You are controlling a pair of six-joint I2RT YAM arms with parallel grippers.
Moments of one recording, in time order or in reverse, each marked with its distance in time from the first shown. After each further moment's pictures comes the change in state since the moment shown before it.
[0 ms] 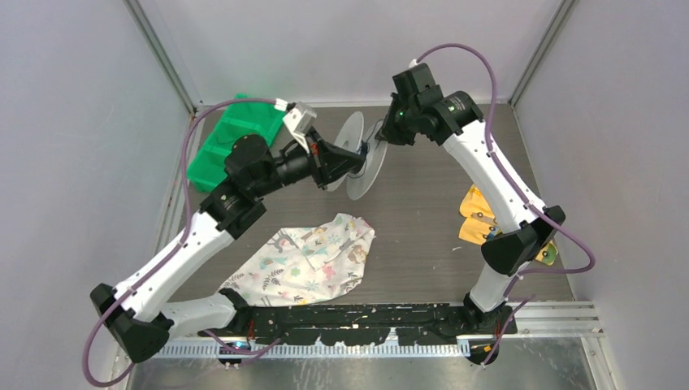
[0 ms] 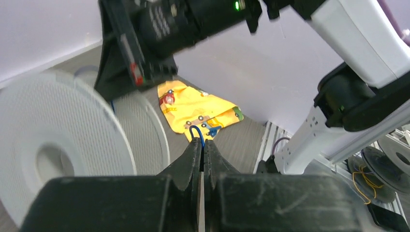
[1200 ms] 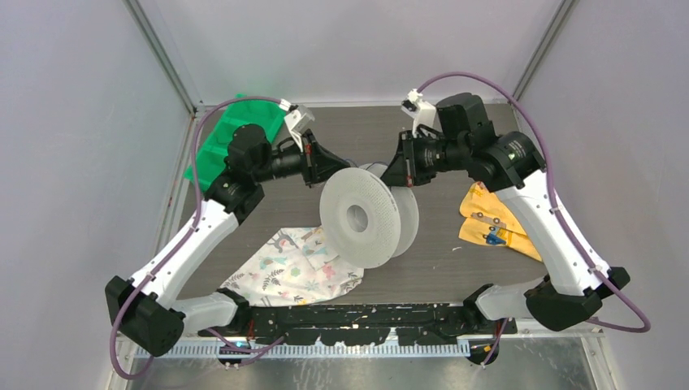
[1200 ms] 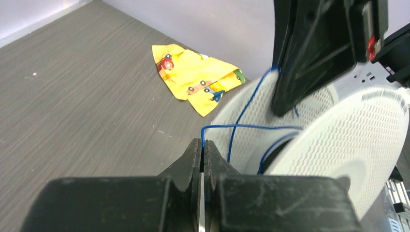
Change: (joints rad) left arm 0.199 0.139 -0.008 0.010 0.356 0.071; right arm 0.069 -0.403 -0.311 0.004 -0.512 -0.401
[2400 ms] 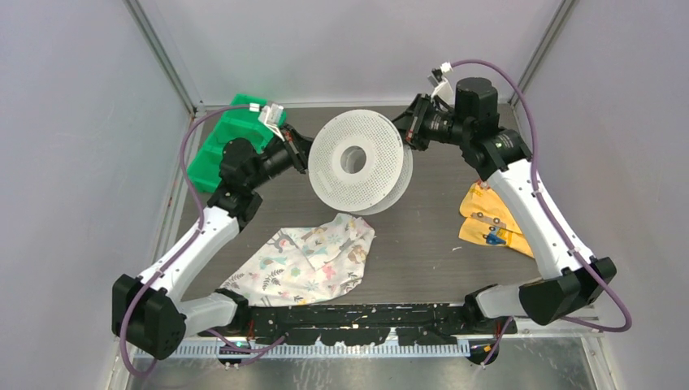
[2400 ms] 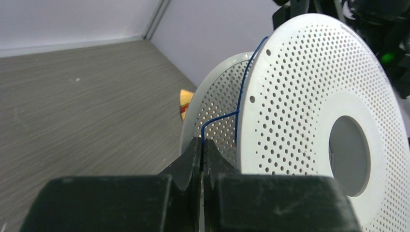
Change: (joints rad) left arm 0.078 -0.039 -0.228 0.417 -0.205 -0.360; right arm -0.218 0.019 -0.192 0.561 -0.159 0.487
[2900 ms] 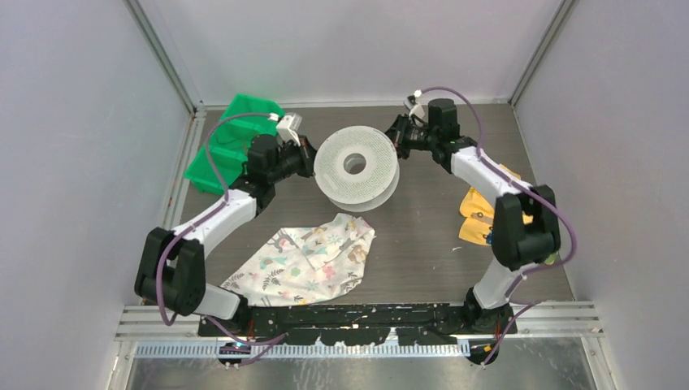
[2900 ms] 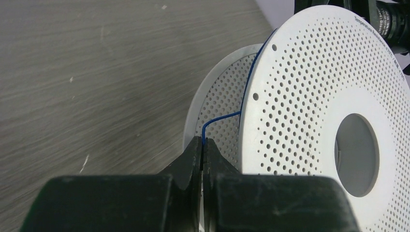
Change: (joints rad) left arm 0.047 0.245 -0.014 -0.113 -0.099 0.181; right arm -0.100 0.317 -0.278 0.494 -0.213 -0.014
